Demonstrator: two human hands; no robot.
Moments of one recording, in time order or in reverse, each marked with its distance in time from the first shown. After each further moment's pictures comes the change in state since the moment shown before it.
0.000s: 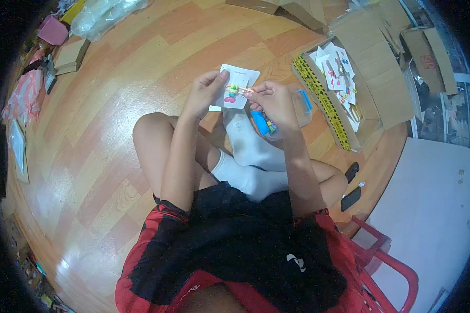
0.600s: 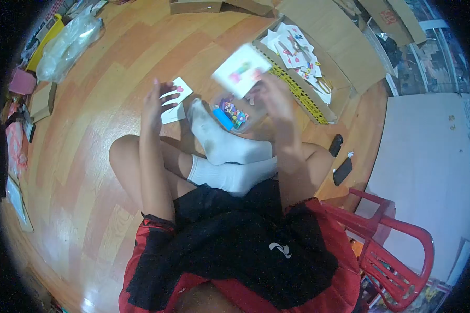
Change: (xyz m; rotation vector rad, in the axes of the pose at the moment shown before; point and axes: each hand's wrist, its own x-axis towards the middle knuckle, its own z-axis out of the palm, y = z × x) left_hand -0.001 0.006 -0.006 0.049 0.209 -0.227; right_hand -0.021 0.028 -0.078 0.673 0.229 -0.079
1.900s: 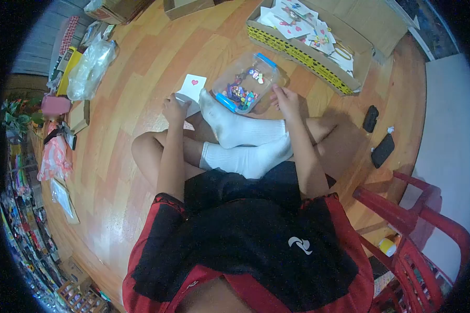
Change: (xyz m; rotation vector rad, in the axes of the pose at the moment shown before) left_hand 0.024 -0.086 -0.022 1.637 0.430 0.339; right_hand -0.035 0.101 -0.103 -0.302 0.270 0.102
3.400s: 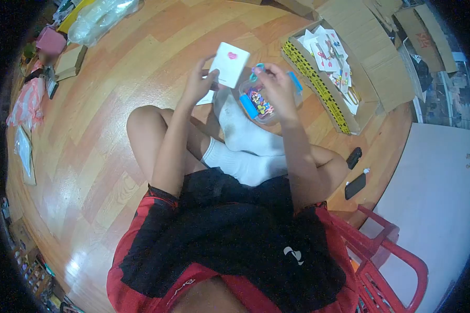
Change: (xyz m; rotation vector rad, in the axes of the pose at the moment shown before) left_hand 0.012 0.032 -0.057 -1.451 -0.337 0.023; right_hand -0.016 -0.116 0.115 -0.048 -0.394 -0.352
